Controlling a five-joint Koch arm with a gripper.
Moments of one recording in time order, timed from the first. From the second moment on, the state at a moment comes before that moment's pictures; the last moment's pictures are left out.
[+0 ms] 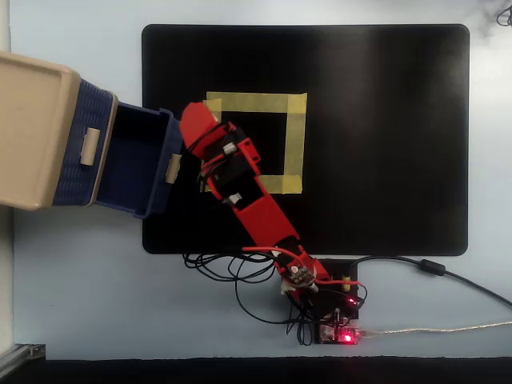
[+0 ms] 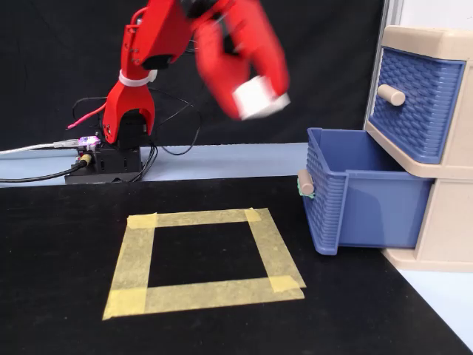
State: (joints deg) arm -39.2 62.8 8.3 100.3 -157.9
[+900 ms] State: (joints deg) arm -53.5 55.7 7.7 88.2 -159.0
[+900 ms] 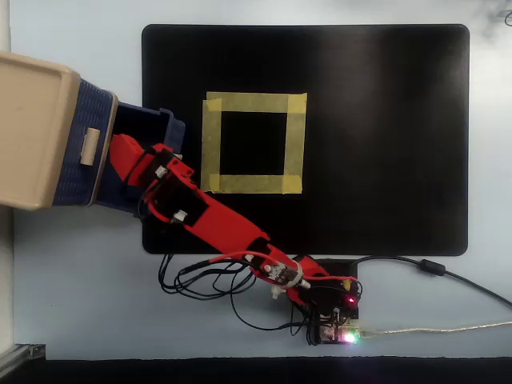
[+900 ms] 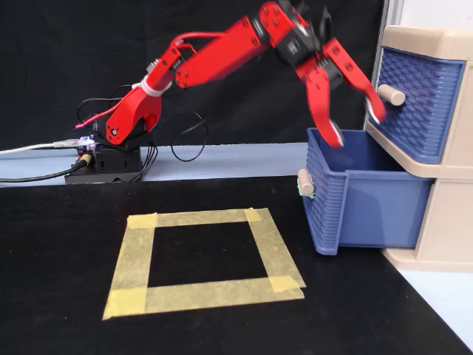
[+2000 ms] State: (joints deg) arm -57.2 44.6 13.3 75.7 -152.6
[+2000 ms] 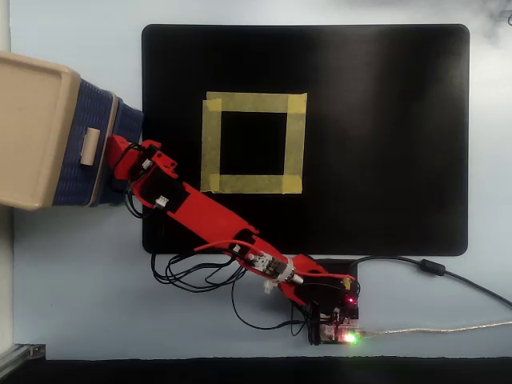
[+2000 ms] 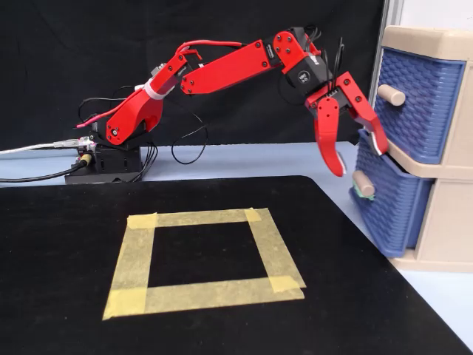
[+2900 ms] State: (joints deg) arm -23.0 95.3 65.8 112.9 -118.6
